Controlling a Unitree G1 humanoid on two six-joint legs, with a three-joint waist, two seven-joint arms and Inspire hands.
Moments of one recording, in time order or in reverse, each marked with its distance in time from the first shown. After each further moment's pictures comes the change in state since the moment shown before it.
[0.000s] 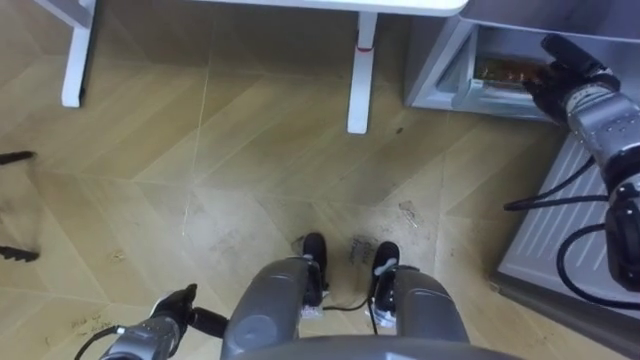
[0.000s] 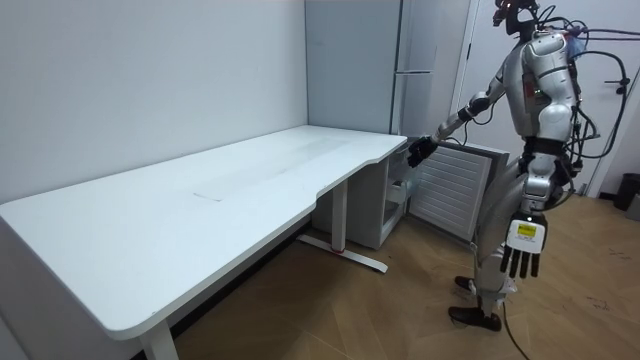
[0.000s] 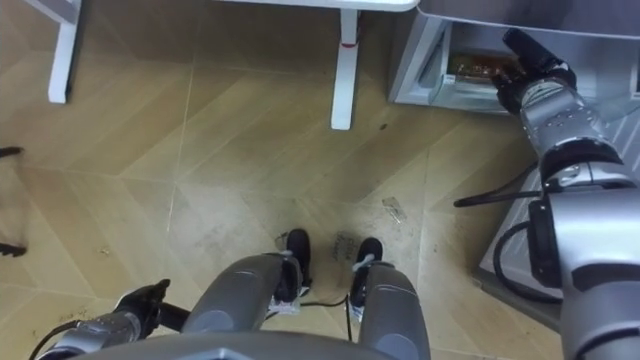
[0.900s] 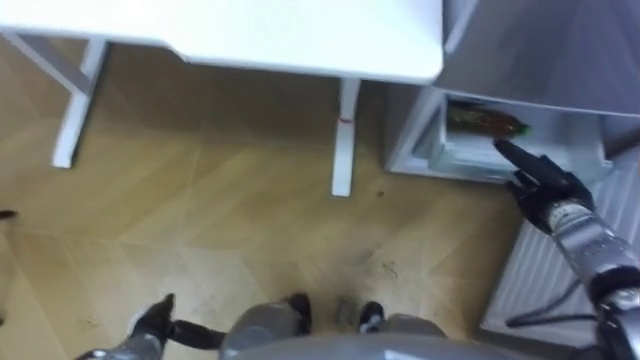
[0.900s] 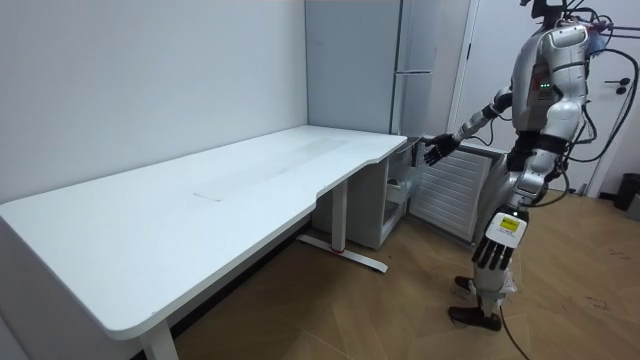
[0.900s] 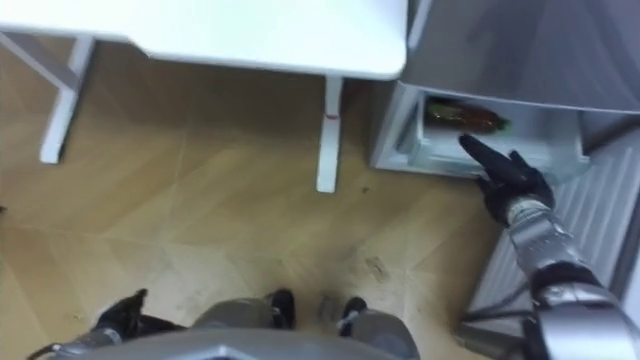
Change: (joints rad) left arm 0.096 0.004 0.153 -0.006 0.019 -0.073 0.036; right arm 0.458 0.065 -0.044 -0.165 -0.042 -0.065 0.153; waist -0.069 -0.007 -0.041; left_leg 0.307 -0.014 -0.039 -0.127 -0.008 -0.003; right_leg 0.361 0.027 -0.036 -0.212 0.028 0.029
